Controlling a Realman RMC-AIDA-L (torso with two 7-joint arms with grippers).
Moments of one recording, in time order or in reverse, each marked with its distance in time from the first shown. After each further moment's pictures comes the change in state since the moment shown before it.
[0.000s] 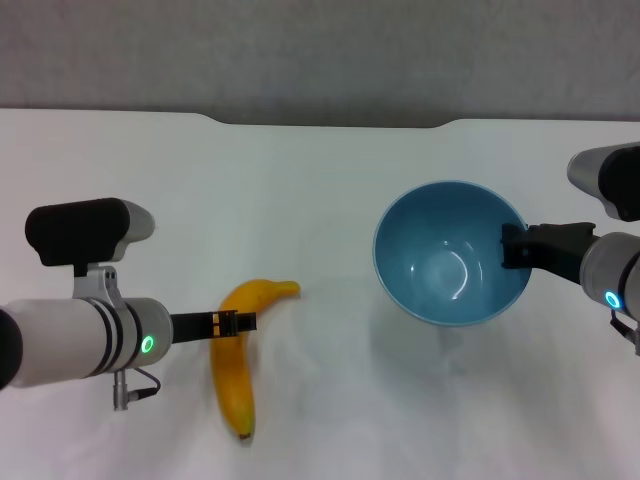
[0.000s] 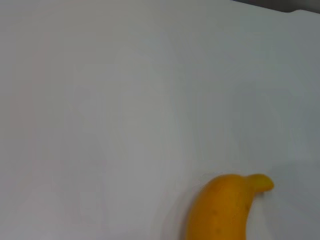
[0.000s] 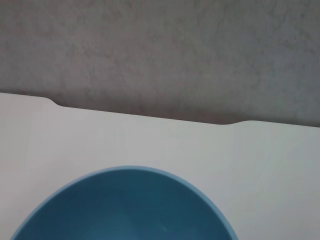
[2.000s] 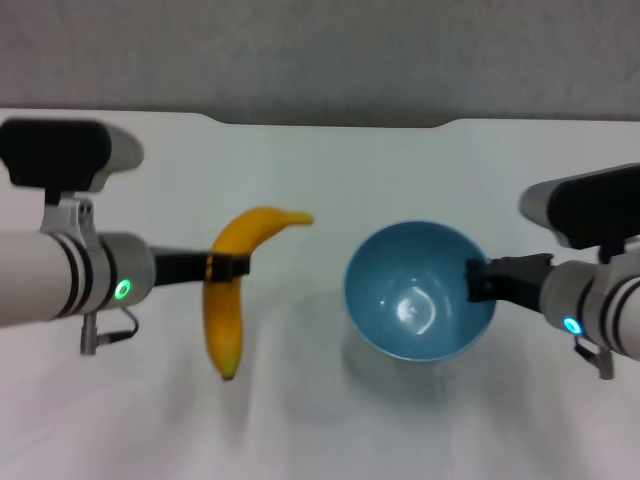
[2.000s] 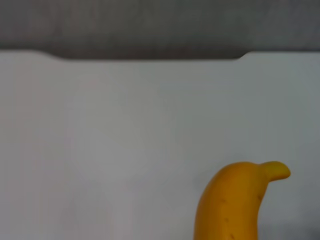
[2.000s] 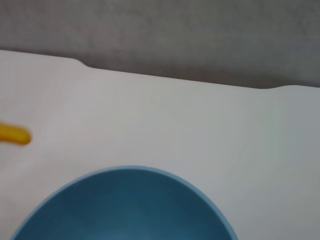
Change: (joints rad) left arm 0.101 0.006 -0.106 -0.421 0.133 -0.241 0.070; right arm 0.074 0.001 -0.086 -0.124 0.060 0.022 0.005
